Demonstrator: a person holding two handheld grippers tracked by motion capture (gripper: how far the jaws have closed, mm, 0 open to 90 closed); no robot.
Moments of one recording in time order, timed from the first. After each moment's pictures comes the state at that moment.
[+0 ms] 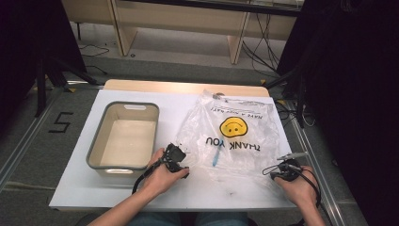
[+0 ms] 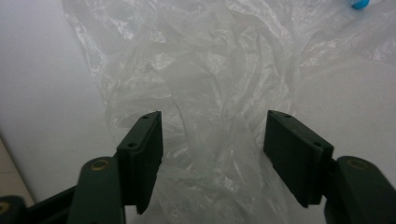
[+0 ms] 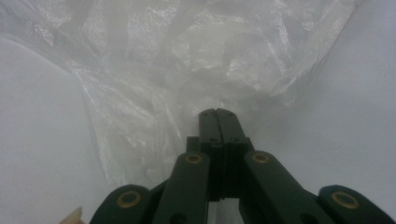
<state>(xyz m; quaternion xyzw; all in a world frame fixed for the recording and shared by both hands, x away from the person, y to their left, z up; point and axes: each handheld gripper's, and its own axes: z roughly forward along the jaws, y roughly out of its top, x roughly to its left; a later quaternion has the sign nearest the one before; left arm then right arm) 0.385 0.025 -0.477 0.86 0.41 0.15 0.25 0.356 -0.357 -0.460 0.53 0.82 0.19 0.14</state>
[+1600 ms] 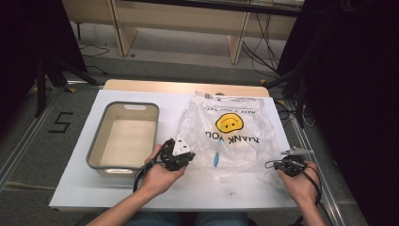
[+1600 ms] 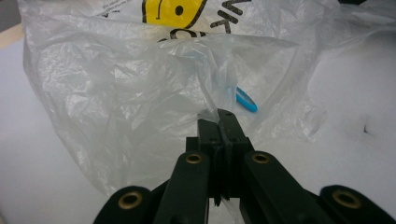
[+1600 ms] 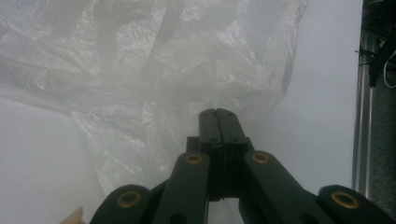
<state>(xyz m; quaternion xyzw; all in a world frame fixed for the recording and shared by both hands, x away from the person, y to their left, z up) 0.364 0.032 -0.427 0.83 0.30 0.18 0.43 0.363 -0.361 -0.450 0.53 0.79 0.23 0.22</state>
